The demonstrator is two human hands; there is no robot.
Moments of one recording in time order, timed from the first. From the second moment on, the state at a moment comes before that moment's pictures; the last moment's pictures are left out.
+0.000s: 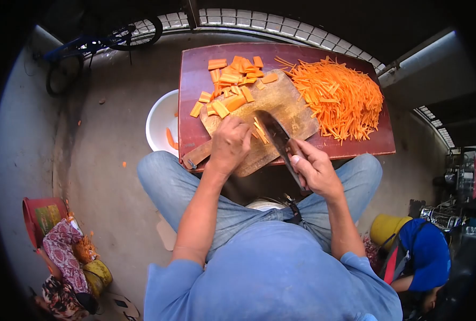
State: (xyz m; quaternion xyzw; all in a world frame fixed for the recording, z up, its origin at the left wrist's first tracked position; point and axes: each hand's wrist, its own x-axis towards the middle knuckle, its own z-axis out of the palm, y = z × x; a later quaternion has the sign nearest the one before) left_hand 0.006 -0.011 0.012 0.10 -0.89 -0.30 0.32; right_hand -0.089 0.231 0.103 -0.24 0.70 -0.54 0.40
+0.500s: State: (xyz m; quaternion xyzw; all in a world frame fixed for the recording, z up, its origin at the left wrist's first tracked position) left_hand -0.005 -0.051 0.016 0.18 -0.91 -0.16 0.33; right_hand -0.187 0.261 0.064 -0.22 0.74 -0.57 0.28
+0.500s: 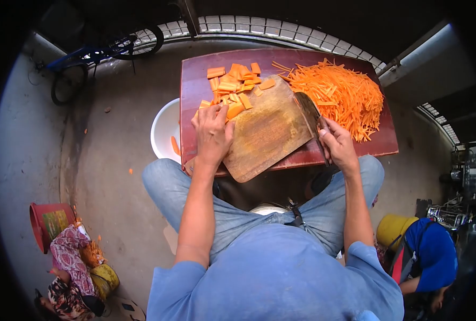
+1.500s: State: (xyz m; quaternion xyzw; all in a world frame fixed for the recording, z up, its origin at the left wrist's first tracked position) left_hand -0.008 0.028 0.018 0.09 -0.94 -0.25 0.22; right_hand -0.108 0.237 0.068 -0.26 0.74 -0.54 0.32
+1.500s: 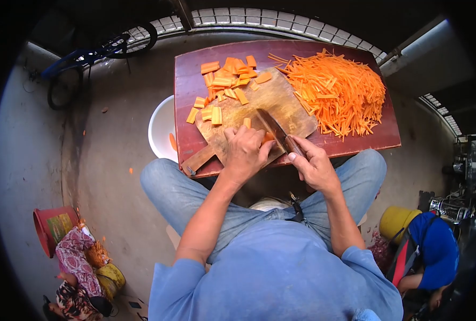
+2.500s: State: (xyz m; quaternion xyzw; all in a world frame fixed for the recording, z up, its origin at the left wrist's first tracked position) left_hand -0.005 0.017 0.014 0.02 -0.95 -0.22 0.22; right_hand -0.089 0.261 0.073 -0.24 0.72 -0.55 0.35
